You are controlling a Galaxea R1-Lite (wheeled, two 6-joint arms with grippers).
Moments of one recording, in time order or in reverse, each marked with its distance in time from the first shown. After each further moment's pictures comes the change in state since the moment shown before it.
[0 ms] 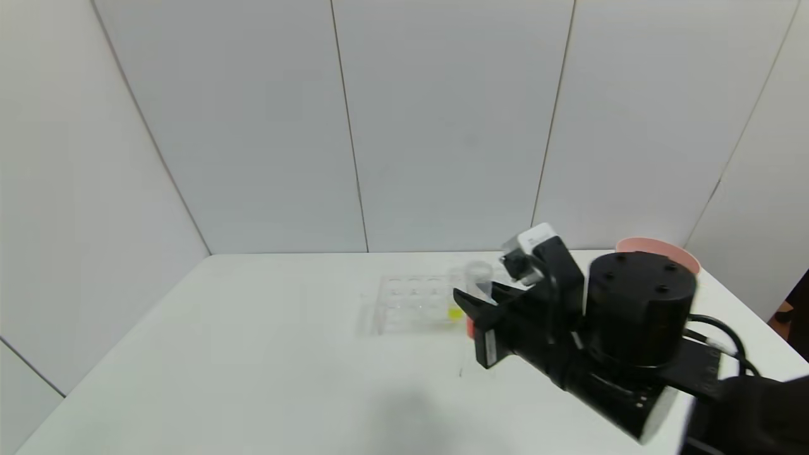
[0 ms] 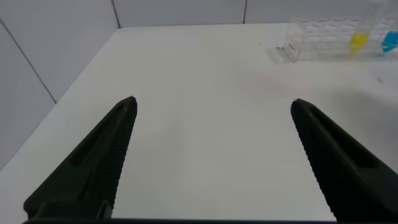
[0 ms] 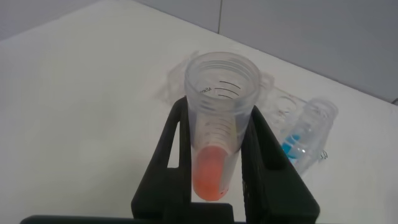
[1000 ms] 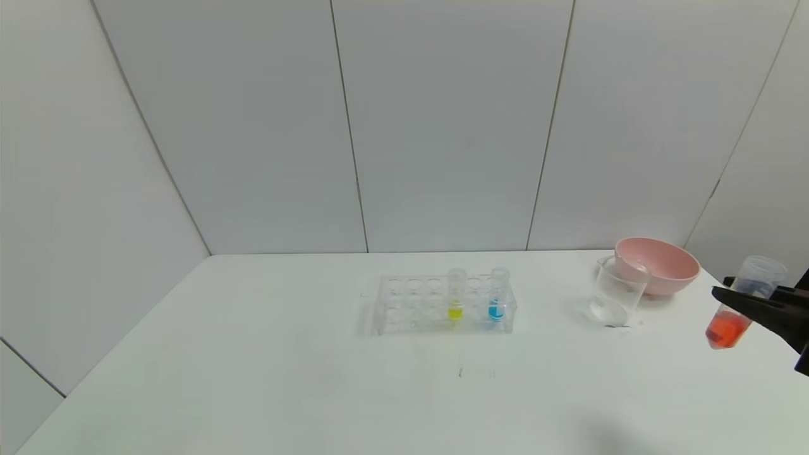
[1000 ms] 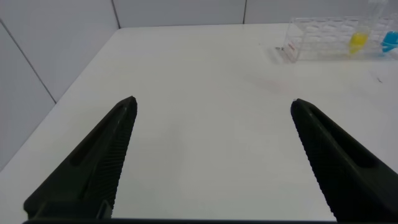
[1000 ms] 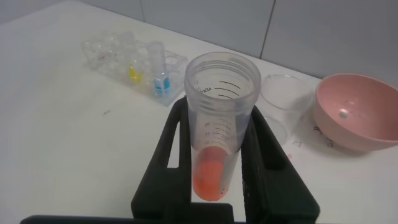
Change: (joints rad) left arm 0.000 0.000 0.000 0.000 0.000 0.000; right arm -1.081 -0.471 0.294 0.210 1.012 -0.142
